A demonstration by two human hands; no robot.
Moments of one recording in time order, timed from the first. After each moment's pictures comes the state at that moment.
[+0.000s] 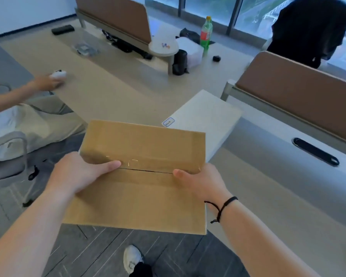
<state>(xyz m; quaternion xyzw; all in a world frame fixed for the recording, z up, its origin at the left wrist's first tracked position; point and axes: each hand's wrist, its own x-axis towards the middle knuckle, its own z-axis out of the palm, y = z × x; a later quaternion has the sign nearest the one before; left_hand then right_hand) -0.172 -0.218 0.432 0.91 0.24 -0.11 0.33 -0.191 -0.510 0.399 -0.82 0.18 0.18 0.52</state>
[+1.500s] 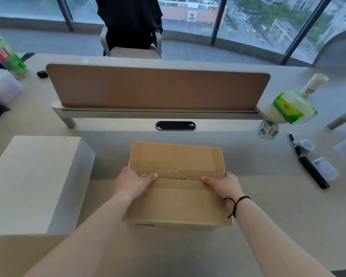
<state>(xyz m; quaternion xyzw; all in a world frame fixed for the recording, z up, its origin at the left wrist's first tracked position) -0.111 -0.732 0.336 0.91 -0.09 -0.32 0.27 -0.315 -0.926 0.327 -0.59 0.59 -0.05 0.55</state>
